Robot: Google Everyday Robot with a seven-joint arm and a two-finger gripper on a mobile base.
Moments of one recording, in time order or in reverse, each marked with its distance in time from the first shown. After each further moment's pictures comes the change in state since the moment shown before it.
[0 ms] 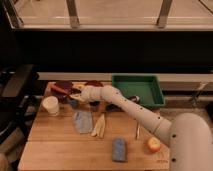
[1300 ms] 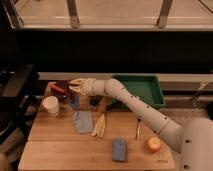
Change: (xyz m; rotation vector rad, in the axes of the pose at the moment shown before) arm -0.073 -0.025 -0.049 0.051 -0.111 -0.092
